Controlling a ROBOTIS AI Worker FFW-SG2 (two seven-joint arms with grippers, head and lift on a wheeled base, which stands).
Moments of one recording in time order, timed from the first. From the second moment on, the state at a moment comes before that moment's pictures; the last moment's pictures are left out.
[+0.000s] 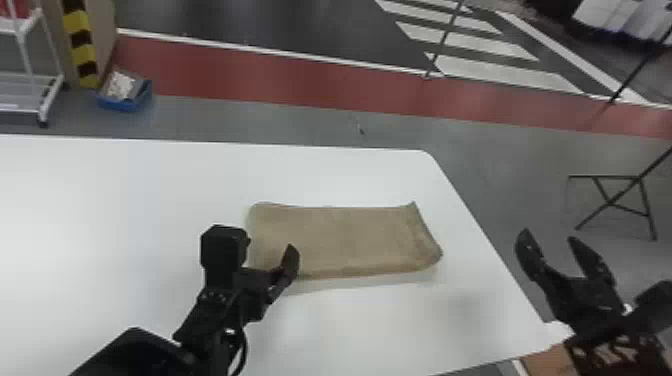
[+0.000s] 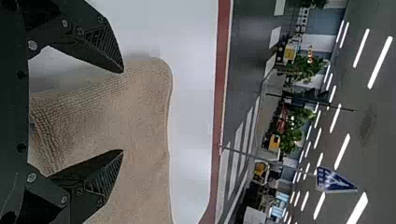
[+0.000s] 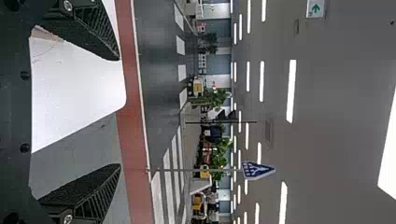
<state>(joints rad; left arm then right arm) -0.05 0.04 -0.63 -1.53 0.33 0.26 0.22 0.38 -0.13 -0.70 -1.80 -0.39 -0.04 0.43</state>
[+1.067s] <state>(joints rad) -0.06 0.06 -0.60 -1.56 0.30 0.34 0.25 0.38 -0.12 -0.72 -1.78 -0.42 -0.03 0.44</state>
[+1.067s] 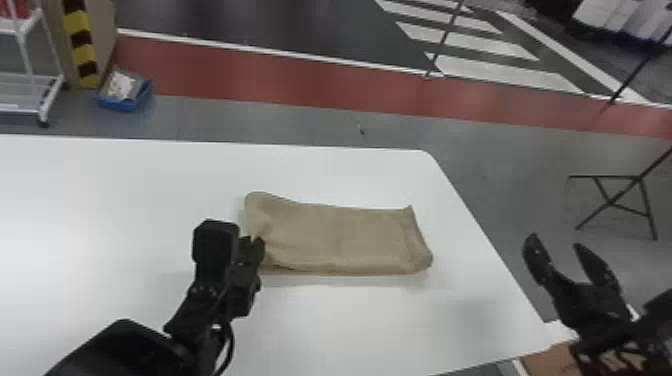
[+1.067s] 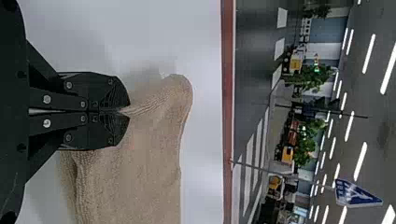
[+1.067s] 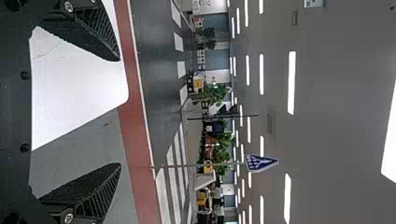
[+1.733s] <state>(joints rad) -0.03 0.18 -0.34 -1.66 0.34 0.35 0.20 0.37 -0.11 -0.69 -1.80 -0.40 -0.02 0.43</state>
